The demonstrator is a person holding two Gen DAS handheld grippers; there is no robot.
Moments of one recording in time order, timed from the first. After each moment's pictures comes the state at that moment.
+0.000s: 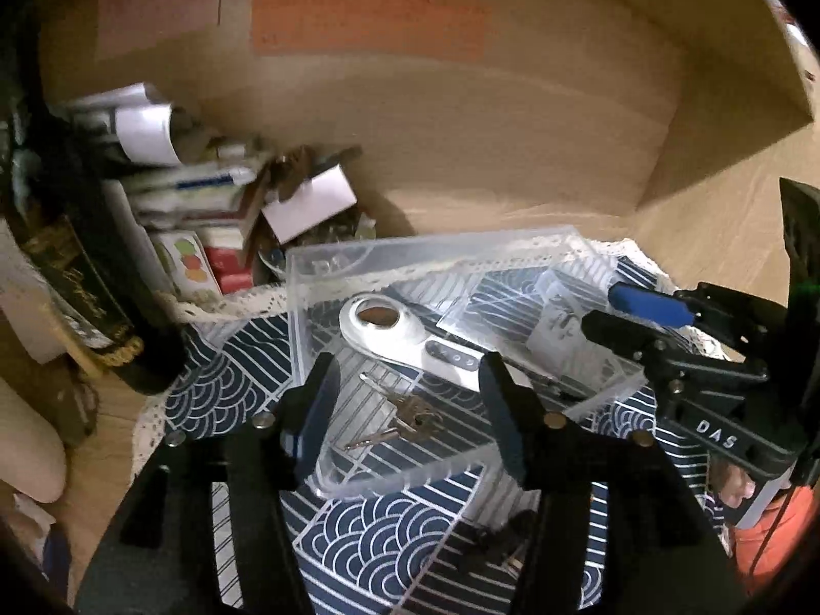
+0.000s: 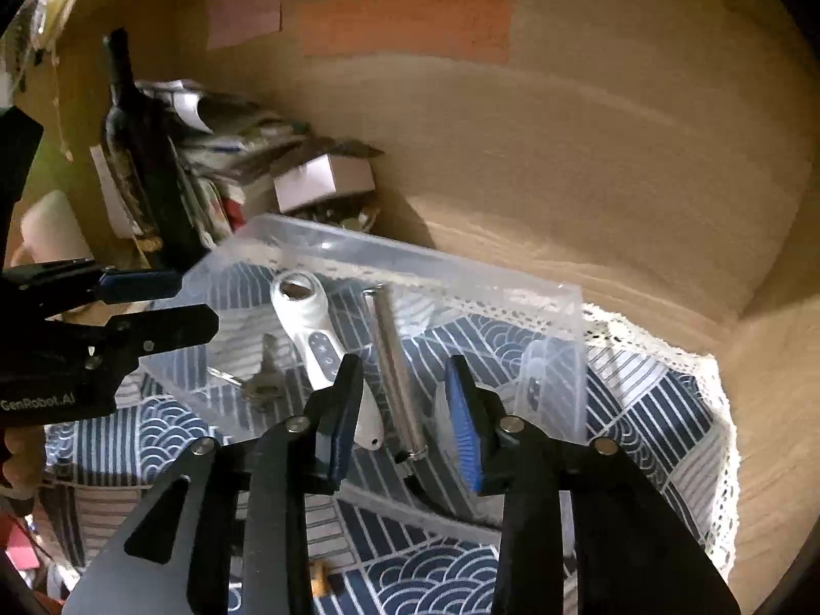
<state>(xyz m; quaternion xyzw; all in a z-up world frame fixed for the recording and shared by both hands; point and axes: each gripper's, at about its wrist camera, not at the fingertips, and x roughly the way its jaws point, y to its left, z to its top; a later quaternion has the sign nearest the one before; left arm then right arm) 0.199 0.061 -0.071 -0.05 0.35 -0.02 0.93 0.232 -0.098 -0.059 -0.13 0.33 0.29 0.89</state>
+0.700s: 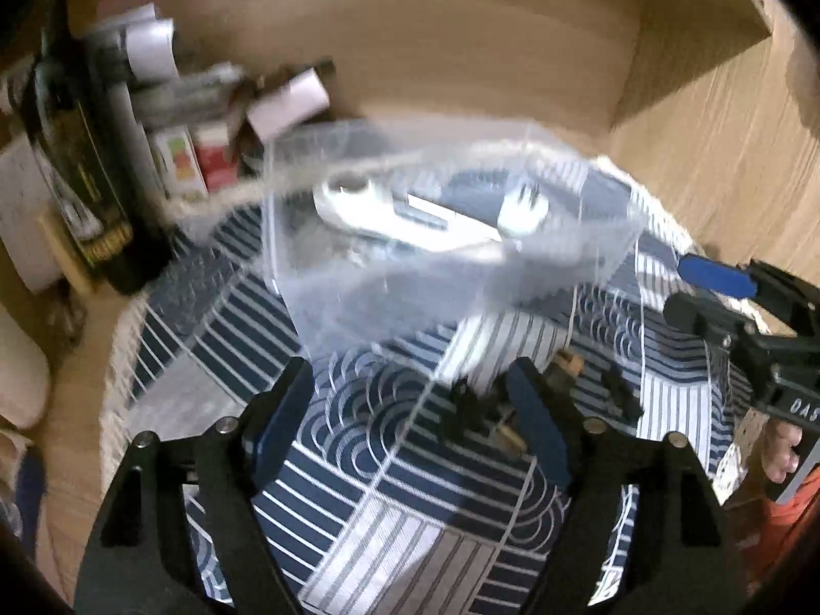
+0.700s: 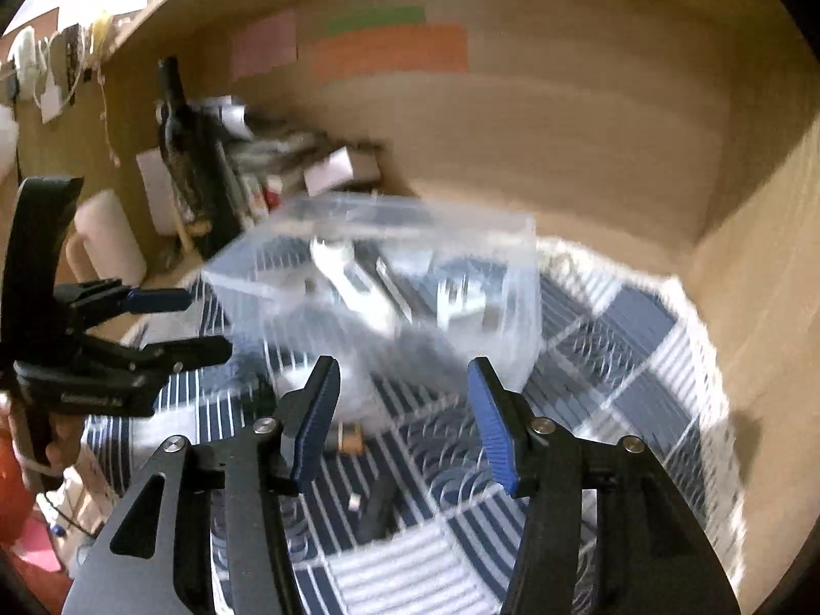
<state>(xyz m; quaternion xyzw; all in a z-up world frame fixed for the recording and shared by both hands) 0.147 0.040 -0.125 -0.03 0.41 -0.05 0.91 0.152 -0.160 -0.075 -0.09 0.35 0.28 0.89</state>
